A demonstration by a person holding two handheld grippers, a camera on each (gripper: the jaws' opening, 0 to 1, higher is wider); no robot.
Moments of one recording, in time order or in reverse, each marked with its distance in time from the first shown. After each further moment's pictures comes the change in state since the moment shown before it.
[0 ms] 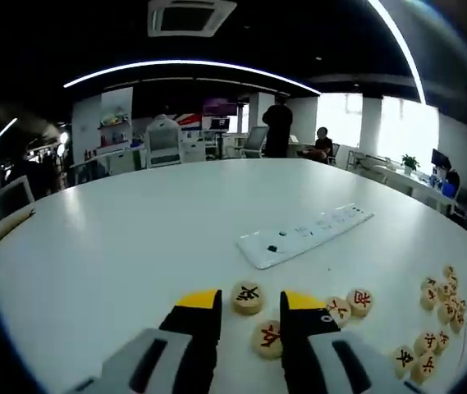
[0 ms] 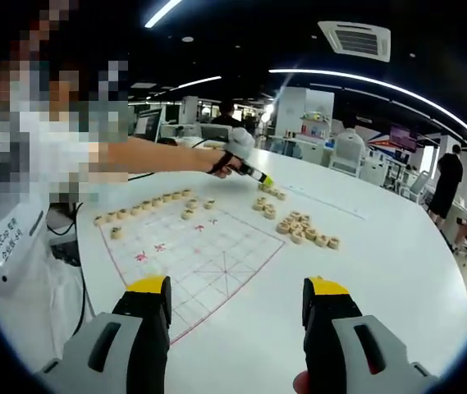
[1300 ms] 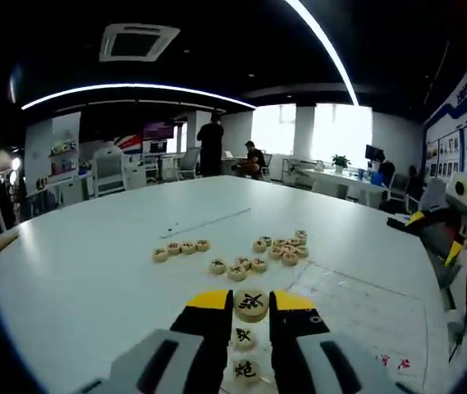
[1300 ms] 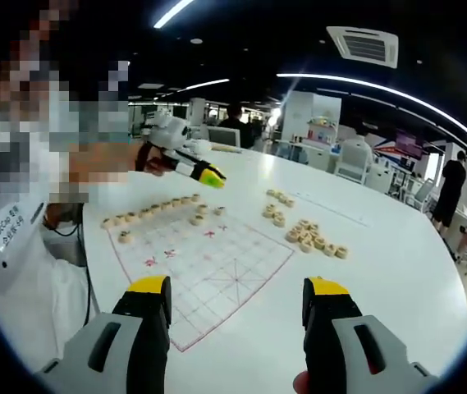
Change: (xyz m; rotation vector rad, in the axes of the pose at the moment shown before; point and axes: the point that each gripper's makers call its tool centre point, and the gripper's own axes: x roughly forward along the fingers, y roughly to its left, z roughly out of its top) left arm -0.241 -0.128 -0.059 0.122 -0.098 -0.351; right arm -0.001 0.014 0.012 -0.033 -0.018 0.027
